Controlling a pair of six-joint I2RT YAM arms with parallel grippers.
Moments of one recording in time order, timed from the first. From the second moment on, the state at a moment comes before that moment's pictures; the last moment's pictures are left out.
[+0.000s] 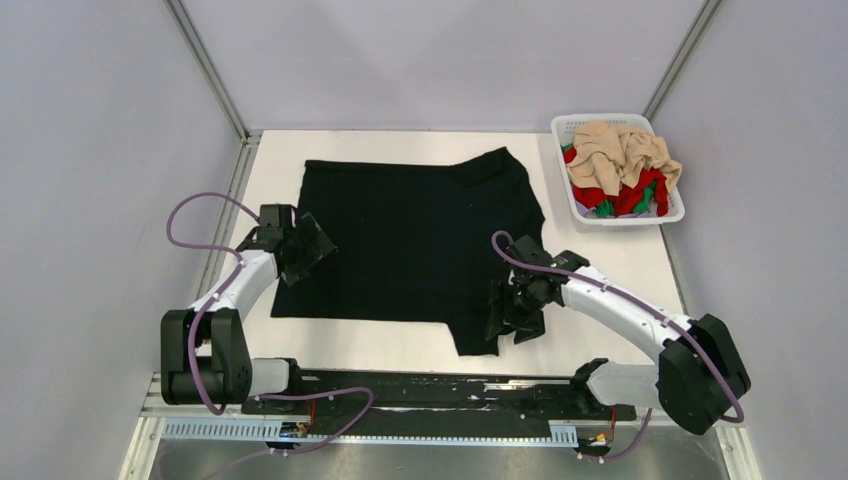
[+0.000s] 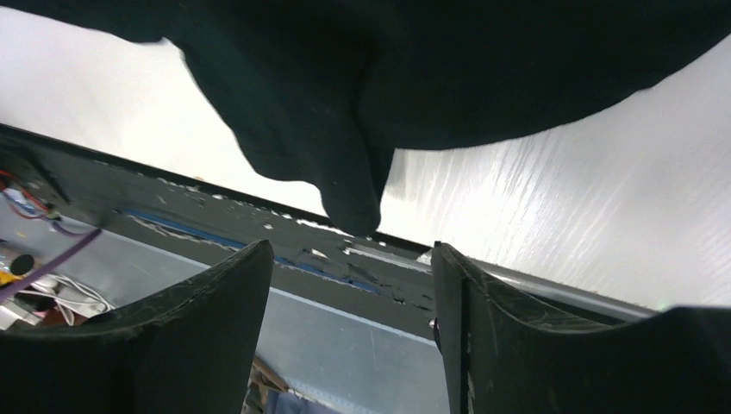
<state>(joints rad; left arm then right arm) 0.01 1.32 0.73 -0.39 0.07 -0.68 0.60 1.23 0.77 -0.88 -0.27 0.66</state>
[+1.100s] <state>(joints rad) 0.02 1.27 0.68 -0.42 0.03 -0.64 0.84 1.65 1.21 -1.26 -0.32 0.73</state>
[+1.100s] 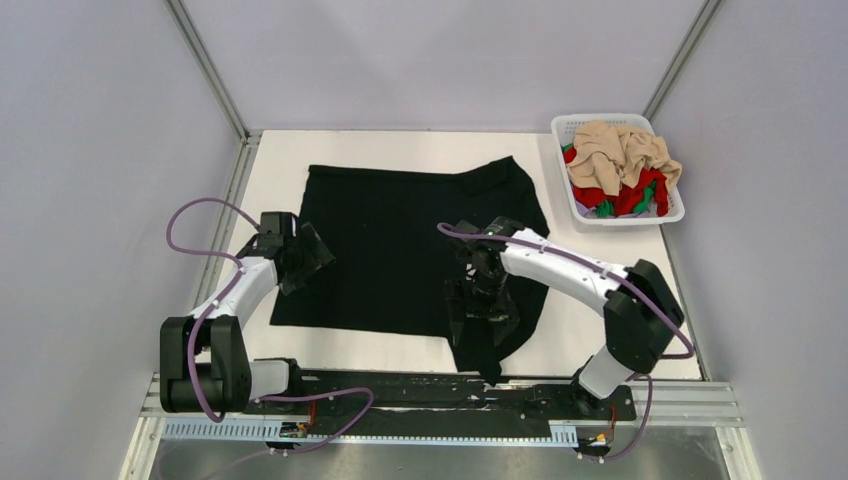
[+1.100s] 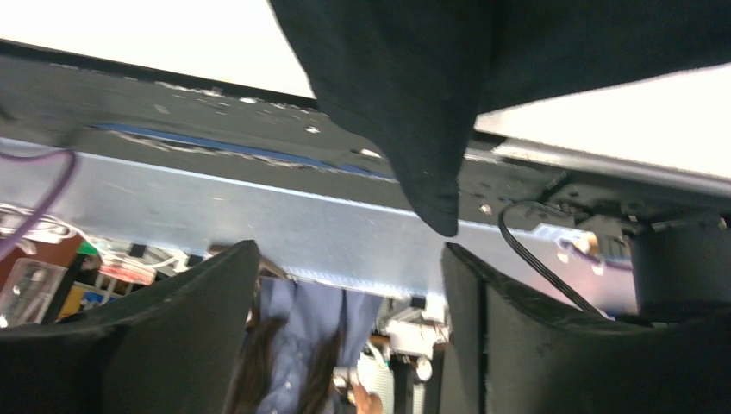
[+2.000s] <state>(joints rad) 0.02 1.33 0.68 -0.43 0.00 -0.64 0.38 1.35 0.68 -0.86 -0.13 0.86</state>
